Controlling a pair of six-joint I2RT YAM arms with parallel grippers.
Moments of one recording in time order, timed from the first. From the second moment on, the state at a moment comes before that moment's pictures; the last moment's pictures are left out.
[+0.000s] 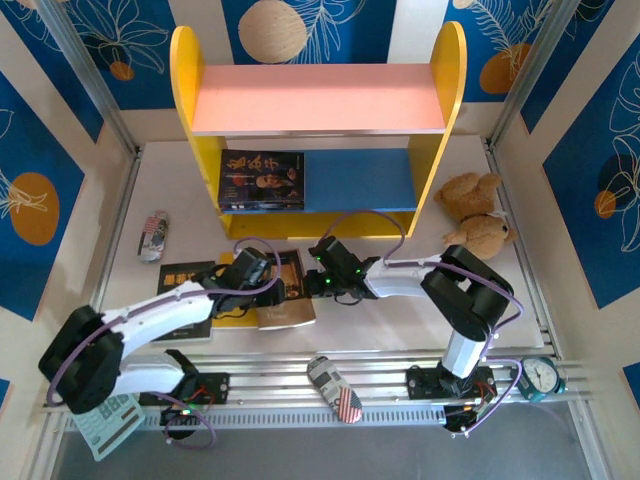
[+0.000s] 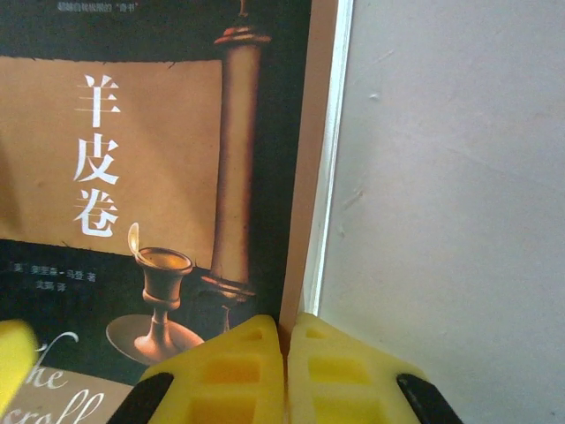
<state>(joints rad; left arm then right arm) -0.73 1.20 0.60 -0.42 -0.05 -0.73 0.86 1.74 0.82 -0.01 -0.20 0.71</state>
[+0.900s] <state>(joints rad) -0.72 1.18 0.60 -0.45 -0.07 -0.72 0.86 1.76 0.83 0.01 -0.23 0.72</state>
